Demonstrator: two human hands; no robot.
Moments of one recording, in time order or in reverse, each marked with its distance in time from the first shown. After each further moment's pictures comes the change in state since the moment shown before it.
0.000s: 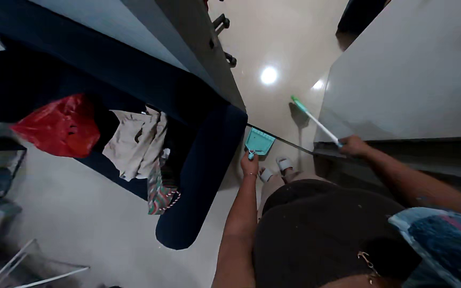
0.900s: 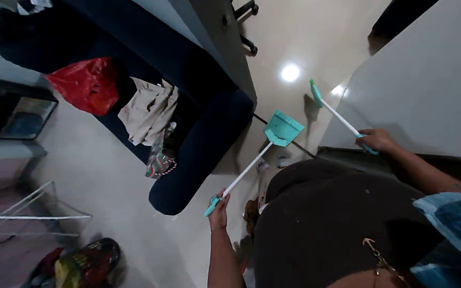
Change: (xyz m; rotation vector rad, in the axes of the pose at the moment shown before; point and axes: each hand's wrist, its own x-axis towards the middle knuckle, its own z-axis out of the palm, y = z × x) left_hand -0.193 -0.155 -0.021 -1.058 0.481 -0.107; right_hand 0.009 0.047 -0.058 0.296 0.120 0.035
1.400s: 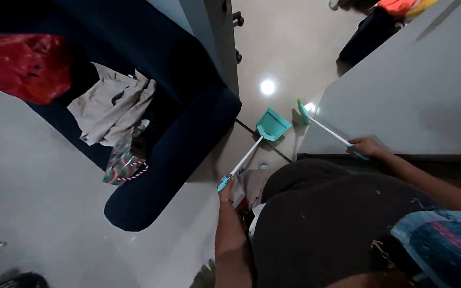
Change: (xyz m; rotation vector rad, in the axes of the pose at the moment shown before) left_hand 0.085 -0.107 0.068 0.112 -0.121 -0.100; right_hand -0.004 0.020 0.001 -0.102 0.033 0.075
